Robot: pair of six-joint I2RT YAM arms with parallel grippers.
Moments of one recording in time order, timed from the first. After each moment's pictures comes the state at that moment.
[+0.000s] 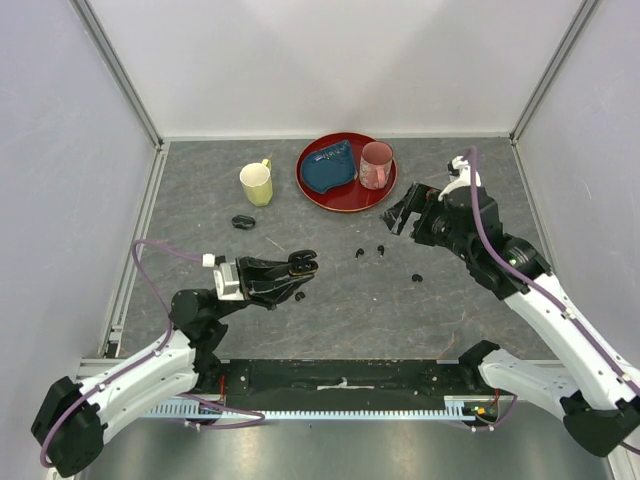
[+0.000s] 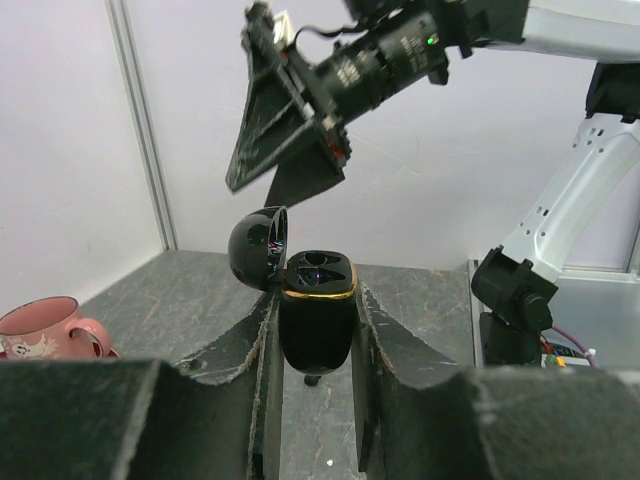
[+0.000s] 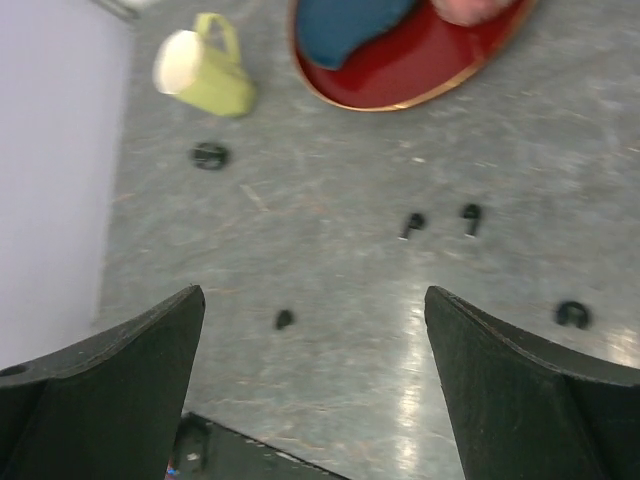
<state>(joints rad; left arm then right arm) -0.71 0.70 0.21 1.07 0.52 -0.22 0.59 0.95 1.12 -0.57 0.10 0.73</state>
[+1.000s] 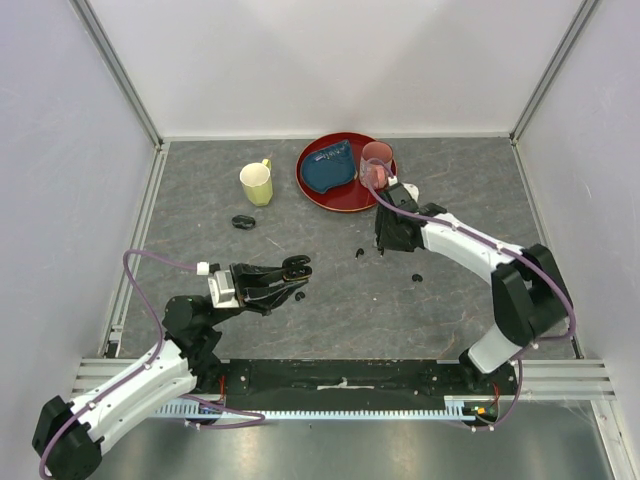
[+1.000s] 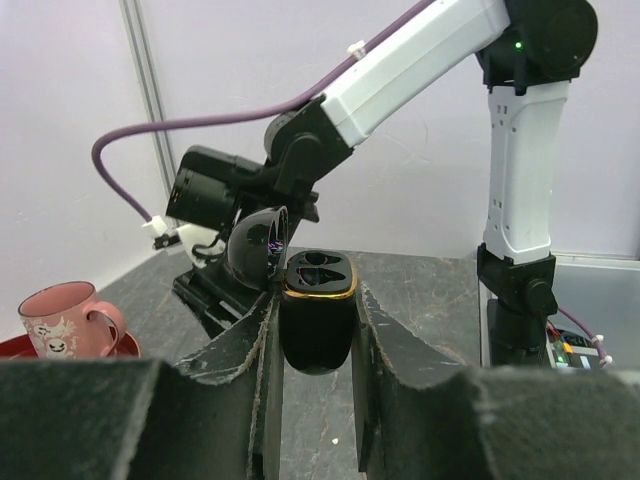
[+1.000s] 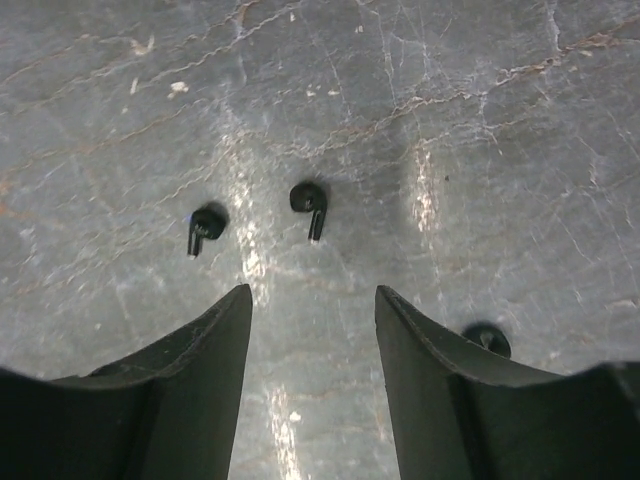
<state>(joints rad) -0.71 0.54 0.19 0.89 0.51 -0.17 0.53 1.58 1.10 -0.55 0.23 0.61</state>
